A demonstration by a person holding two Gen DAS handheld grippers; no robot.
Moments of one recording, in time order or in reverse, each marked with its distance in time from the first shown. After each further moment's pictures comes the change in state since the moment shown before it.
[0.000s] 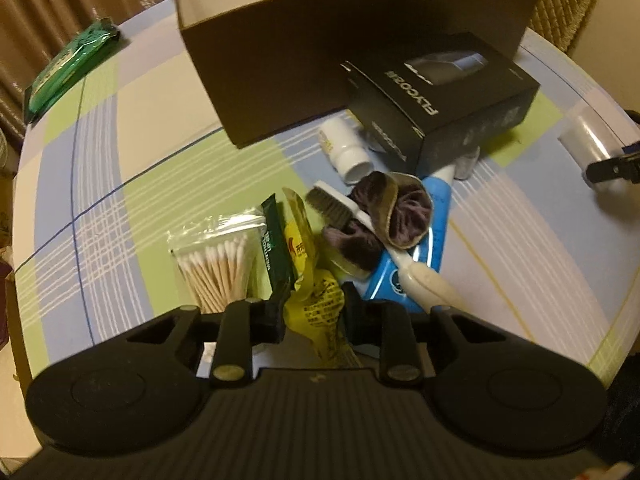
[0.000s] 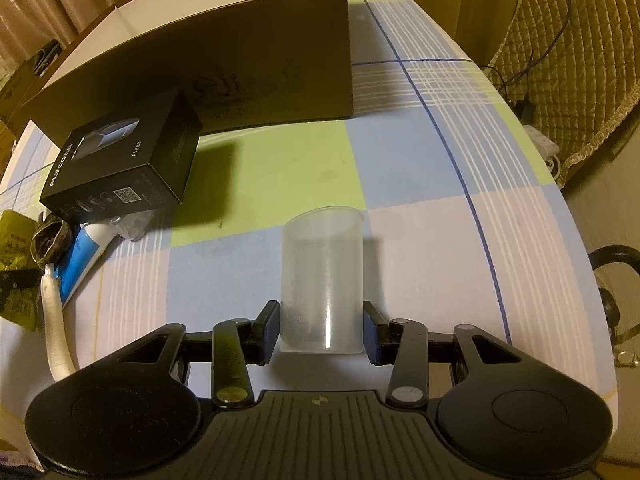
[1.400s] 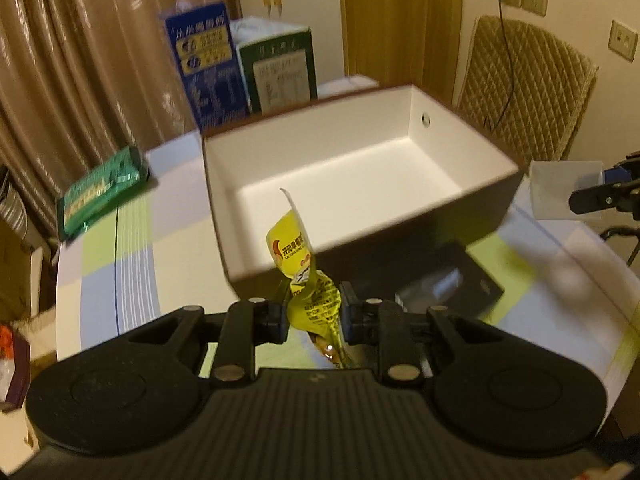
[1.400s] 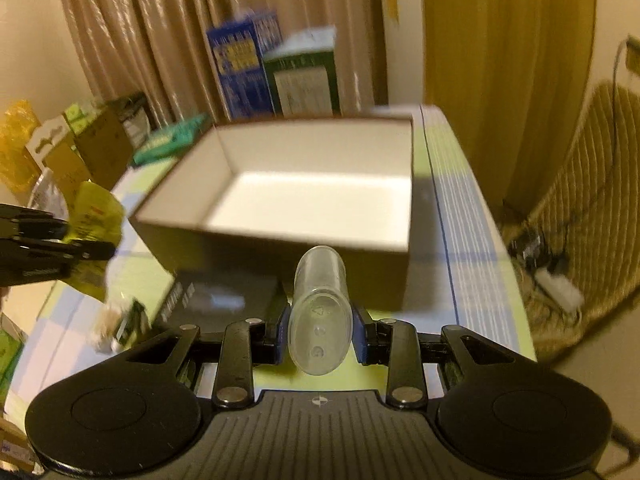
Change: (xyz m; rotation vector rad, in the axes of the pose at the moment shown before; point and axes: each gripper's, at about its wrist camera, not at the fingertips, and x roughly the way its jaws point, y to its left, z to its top) left arm -0.088 0.004 0.096 -0.015 -0.319 0.022; right arm -0.108 0.031 0.085 -0.207 -0.323 0.166
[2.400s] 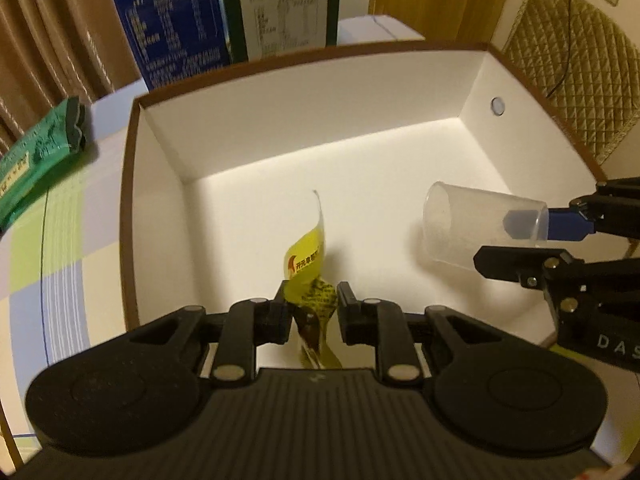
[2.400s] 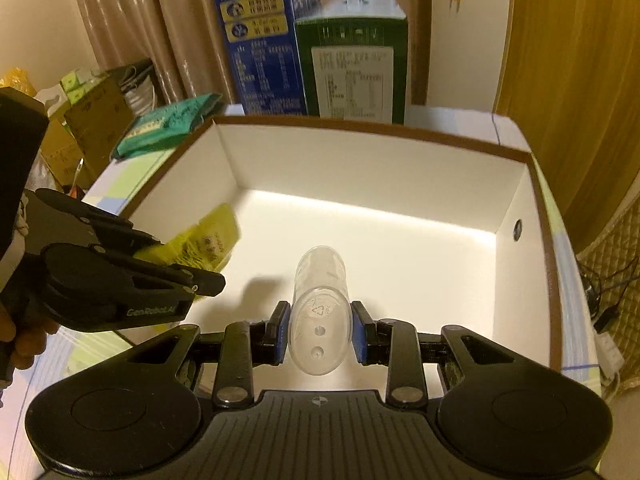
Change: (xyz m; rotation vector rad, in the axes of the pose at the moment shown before) left arm 0.173 0.026 0.071 -0.096 0.249 -0.055; right arm 0.179 0.028 0.076 -0.076 0.129 0.020
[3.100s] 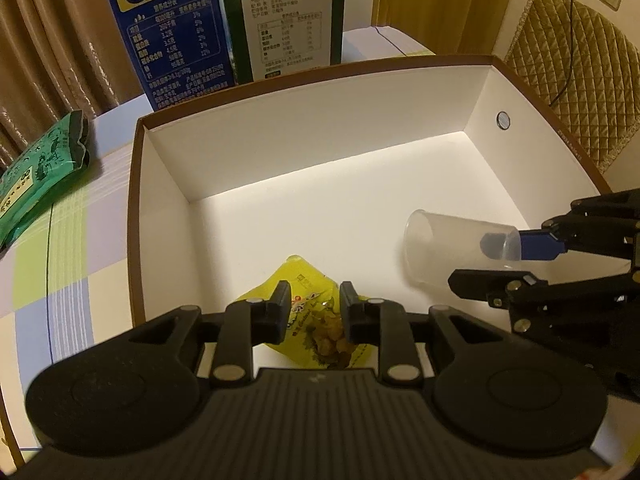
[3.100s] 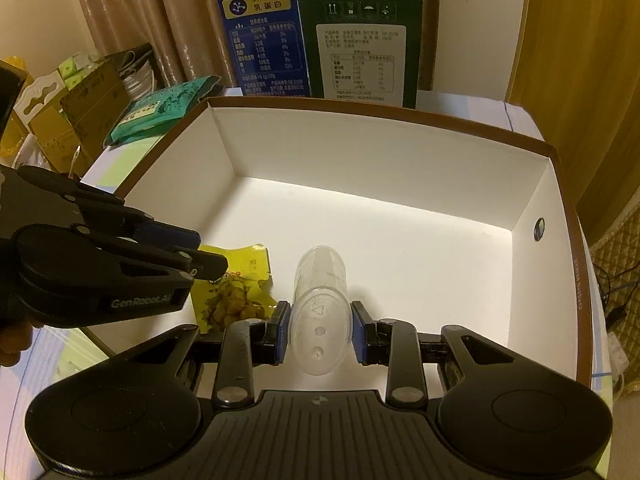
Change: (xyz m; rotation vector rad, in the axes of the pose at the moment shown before) left arm -0.003 -0.001 0.009 0.010 -0.033 0.014; right arm 0.020 0.002 0.006 -0.002 0.034 0.000
